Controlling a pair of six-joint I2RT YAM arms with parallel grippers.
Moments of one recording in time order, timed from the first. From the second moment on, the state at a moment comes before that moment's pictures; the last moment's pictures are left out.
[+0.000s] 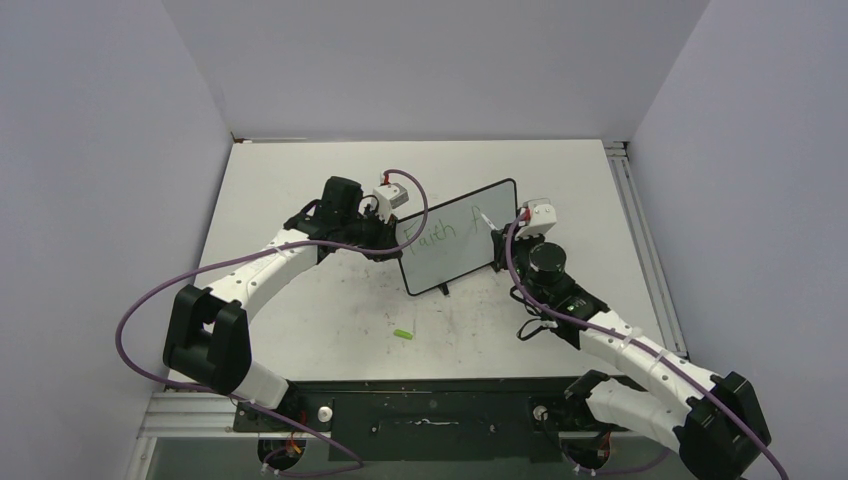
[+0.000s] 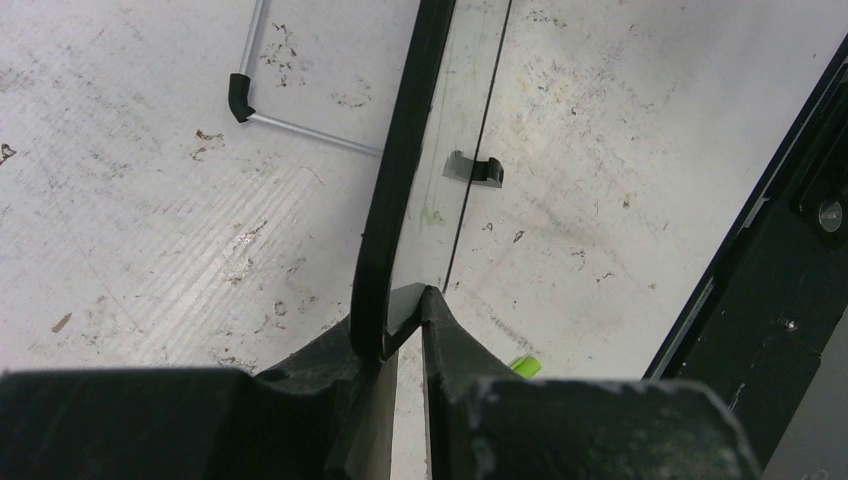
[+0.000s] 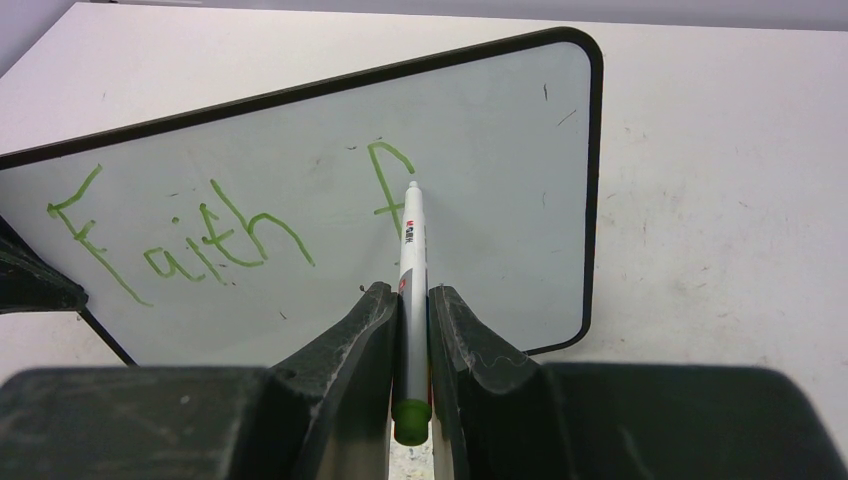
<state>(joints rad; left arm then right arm) -0.44 1.50 1.10 -0.40 0.52 0.09 0.62 0.98 0.56 0.25 0.32 0.20</state>
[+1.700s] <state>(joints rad) -0.44 1.50 1.10 -0.40 0.52 0.09 0.62 1.01 0.52 0.19 0.35 0.22</state>
